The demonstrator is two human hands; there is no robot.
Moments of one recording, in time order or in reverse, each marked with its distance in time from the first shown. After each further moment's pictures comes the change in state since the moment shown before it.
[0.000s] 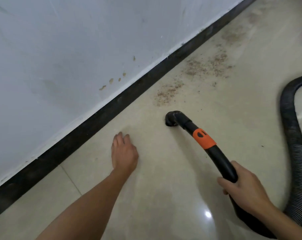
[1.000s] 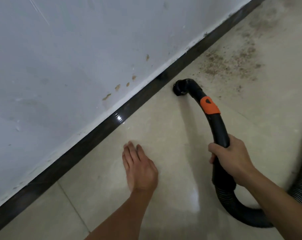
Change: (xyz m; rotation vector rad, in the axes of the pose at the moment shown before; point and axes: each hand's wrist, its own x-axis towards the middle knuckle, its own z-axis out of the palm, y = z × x) left_hand 0.014 0.030 0.030 0.073 -0.009 -0.107; right_hand 0.128 -0.117 0.012 0.383 -0.026 0.094
